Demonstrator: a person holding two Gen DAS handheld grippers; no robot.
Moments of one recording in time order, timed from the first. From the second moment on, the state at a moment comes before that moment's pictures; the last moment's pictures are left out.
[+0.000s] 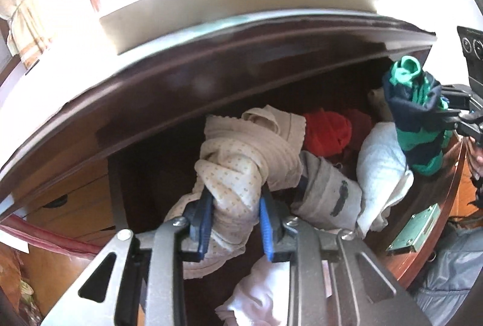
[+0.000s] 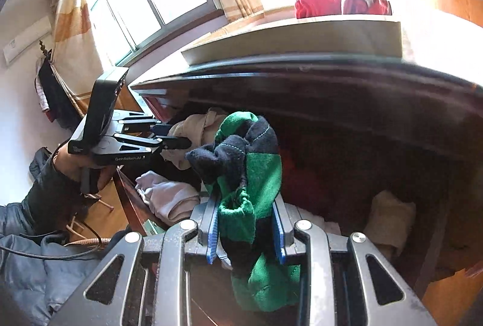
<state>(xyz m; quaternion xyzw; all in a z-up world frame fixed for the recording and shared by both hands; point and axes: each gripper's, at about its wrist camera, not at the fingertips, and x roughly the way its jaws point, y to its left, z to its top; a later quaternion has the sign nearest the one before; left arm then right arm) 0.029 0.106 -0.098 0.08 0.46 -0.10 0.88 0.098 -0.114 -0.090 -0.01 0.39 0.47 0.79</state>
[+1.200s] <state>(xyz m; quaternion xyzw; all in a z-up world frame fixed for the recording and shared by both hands) -0.006 0.109 -0.094 -0.07 0.35 -0.11 0.93 0.092 -0.112 -0.075 -0.02 0.32 0.45 0.83</state>
